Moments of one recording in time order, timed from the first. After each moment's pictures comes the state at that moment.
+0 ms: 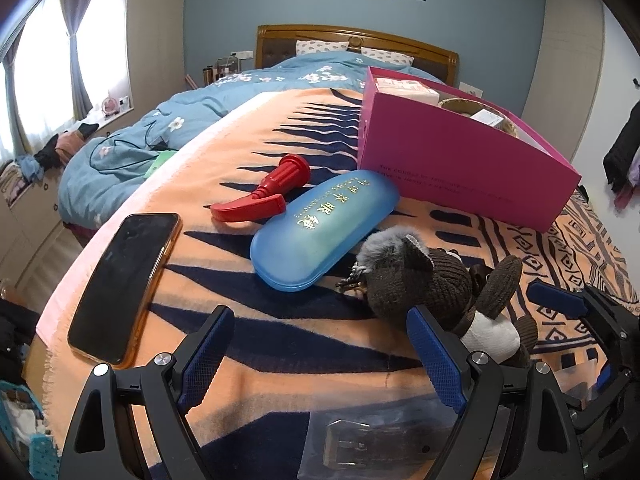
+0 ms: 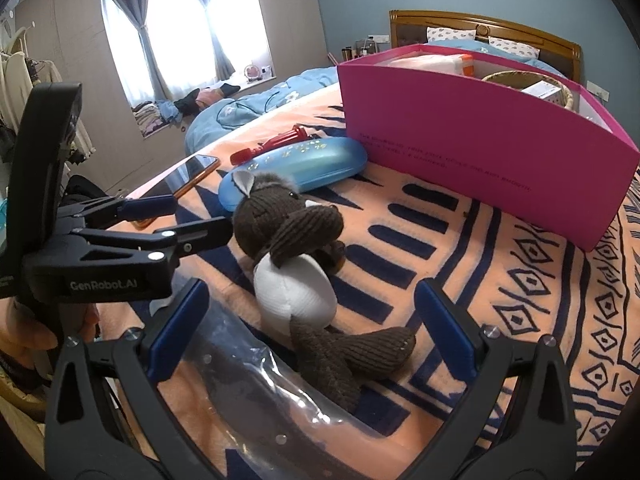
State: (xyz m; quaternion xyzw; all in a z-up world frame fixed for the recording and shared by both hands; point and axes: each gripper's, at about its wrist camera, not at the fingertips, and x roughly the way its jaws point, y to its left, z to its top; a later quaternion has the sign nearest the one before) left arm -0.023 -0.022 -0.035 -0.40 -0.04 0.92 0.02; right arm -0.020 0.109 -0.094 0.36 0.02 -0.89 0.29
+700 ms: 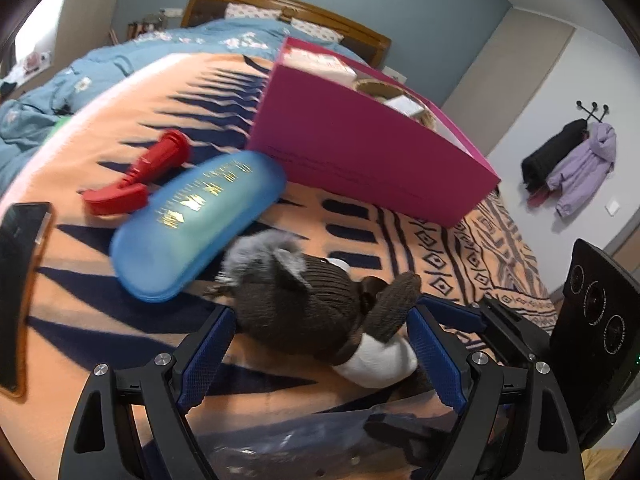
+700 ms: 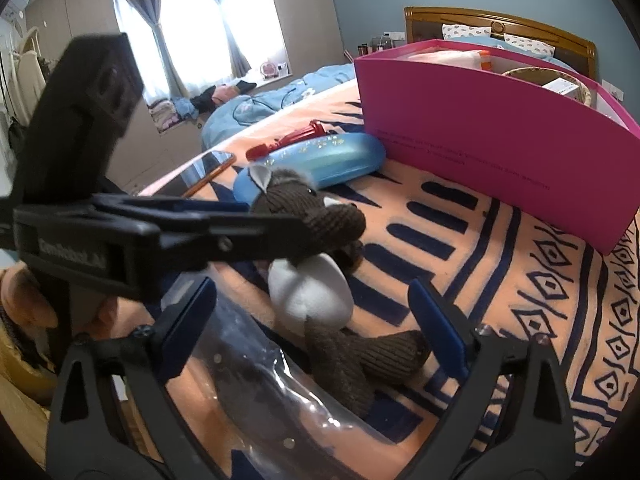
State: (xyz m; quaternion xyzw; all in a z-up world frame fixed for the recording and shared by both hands) left arm -0.055 -0.001 -0.039 -0.44 -0.14 0.86 0.21; right arm -0.022 0.107 -0.096 0.36 0.02 -0.88 0.32
